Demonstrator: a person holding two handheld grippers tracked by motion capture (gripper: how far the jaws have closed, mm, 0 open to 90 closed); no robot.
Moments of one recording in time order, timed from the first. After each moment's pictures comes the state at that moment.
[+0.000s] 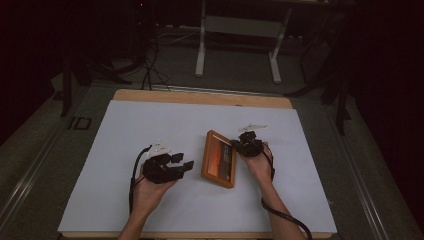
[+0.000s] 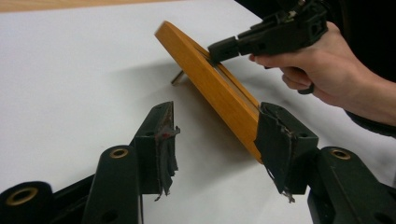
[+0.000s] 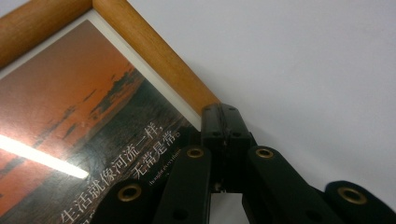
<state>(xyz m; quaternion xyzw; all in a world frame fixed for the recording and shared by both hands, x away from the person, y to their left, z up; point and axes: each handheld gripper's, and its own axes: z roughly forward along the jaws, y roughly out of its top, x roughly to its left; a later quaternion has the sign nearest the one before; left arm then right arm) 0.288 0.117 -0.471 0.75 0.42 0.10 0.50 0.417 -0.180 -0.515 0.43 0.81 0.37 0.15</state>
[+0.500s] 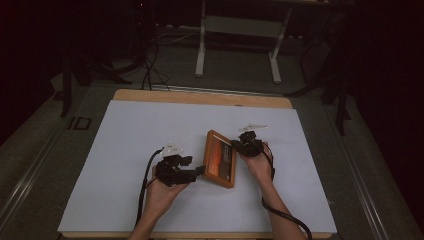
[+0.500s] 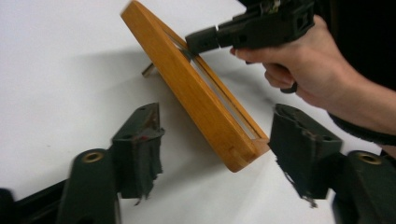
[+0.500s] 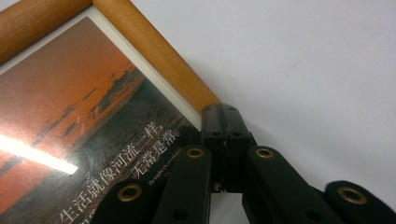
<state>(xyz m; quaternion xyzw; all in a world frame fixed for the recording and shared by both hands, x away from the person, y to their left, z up) 0.292 0.084 -0.480 0.76 0.43 0.06 0.49 0.418 -0.180 -0.515 0.43 0.81 0.37 0.15</state>
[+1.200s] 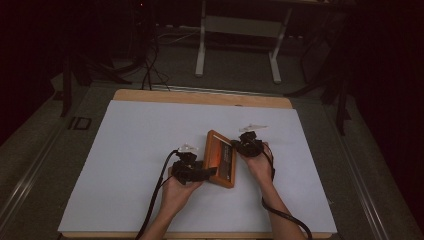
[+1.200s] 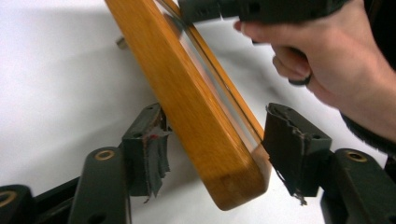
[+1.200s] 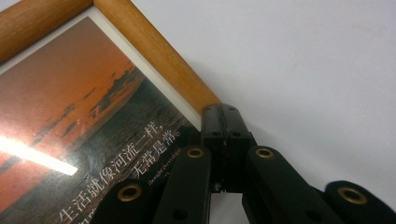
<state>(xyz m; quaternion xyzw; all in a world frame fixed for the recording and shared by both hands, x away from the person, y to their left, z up) 0.311 0.051 -0.501 0.76 0.46 0.00 0.45 0.417 -0.180 -0.516 0.43 0.81 0.38 0.15</state>
